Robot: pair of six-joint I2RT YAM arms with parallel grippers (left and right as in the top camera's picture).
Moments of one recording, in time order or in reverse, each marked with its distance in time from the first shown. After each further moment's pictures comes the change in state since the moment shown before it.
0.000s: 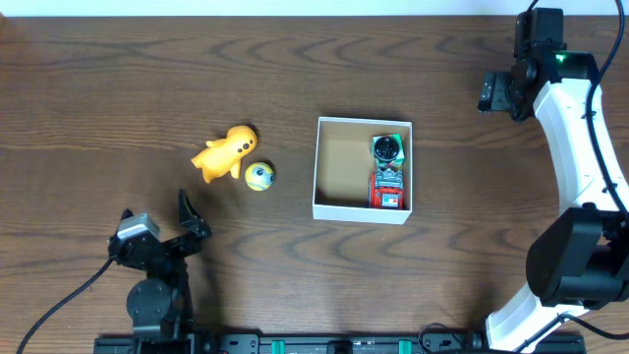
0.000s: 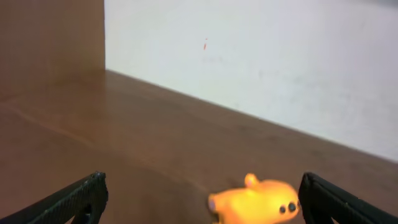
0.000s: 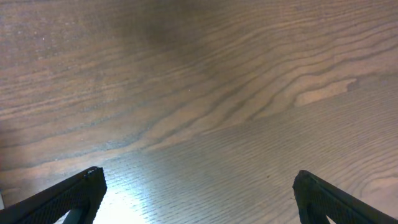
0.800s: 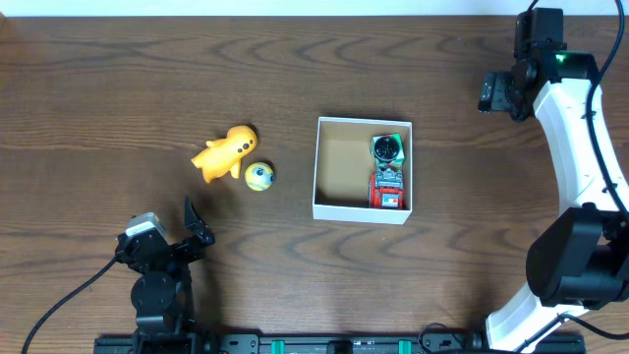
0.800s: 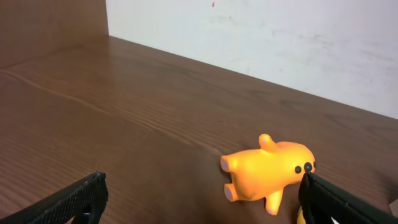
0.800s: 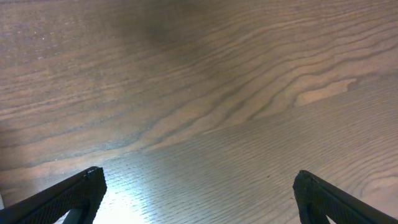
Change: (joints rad) left arm 0.000 0.000 0.000 -0.152 0.002 0.003; right arm 0.000 0.000 0.000 0.000 0.000 0.000
